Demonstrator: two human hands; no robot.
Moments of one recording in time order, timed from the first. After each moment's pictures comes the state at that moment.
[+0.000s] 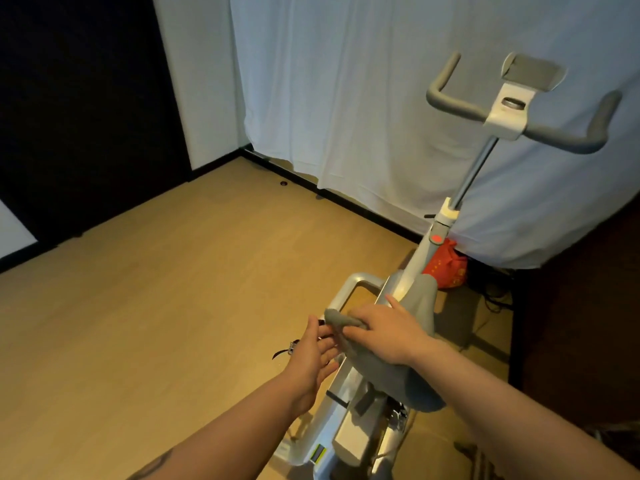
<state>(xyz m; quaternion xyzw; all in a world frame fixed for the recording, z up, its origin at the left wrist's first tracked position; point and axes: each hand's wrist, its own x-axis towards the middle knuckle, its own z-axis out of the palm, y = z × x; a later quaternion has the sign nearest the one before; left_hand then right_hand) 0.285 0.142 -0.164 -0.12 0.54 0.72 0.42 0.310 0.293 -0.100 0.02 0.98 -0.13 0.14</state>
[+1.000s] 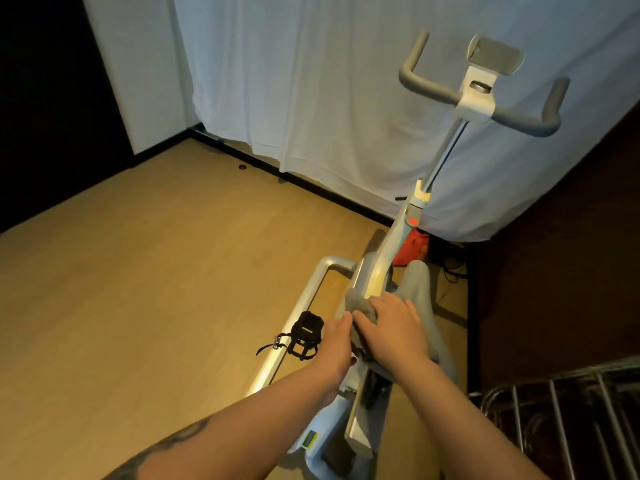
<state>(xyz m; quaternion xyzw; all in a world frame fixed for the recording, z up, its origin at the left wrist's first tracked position) 0.276 0.154 -0.149 0.00 0.58 0.66 0.47 0.319 0.254 -0.119 0.26 0.96 -0.10 -0.02</state>
